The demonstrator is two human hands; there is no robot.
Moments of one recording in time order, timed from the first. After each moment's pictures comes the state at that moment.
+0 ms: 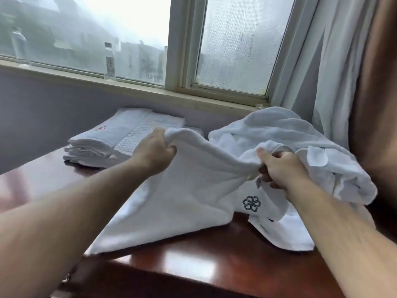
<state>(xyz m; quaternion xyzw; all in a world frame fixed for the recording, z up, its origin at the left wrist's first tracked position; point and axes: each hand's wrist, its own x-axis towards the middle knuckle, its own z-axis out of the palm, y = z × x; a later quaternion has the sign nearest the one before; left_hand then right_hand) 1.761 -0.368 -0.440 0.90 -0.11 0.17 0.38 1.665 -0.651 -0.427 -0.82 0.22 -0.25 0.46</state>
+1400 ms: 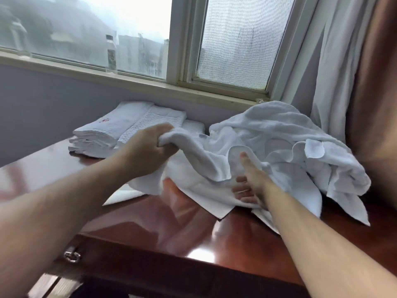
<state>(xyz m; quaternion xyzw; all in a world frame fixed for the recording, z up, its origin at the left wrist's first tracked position) 1.713 -0.330 -0.434 0.82 -0.32 0.18 0.44 1.674 -0.619 -0.482 -0.78 0.27 -0.01 0.57</state>
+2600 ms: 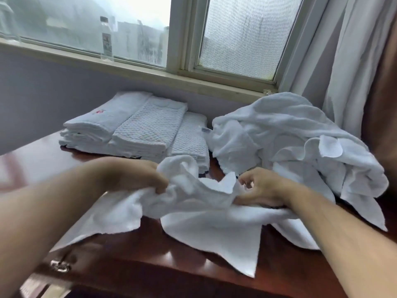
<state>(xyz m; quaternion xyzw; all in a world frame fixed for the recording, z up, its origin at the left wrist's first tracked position) 1.745 -0.319 -0.471 0.85 -0.22 -0.31 0.36 1.673 -0.643 -0.472 -0.98 -0.04 0.06 0.19</state>
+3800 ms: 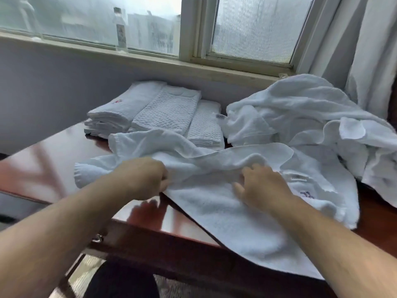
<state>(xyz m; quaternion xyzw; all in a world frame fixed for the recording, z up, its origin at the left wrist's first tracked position) 1.721 -0.296 -0.516 0.97 -0.22 0.01 0.02 1.660 -0.586 -0.524 -1.00 0.06 -0.04 -0.06</state>
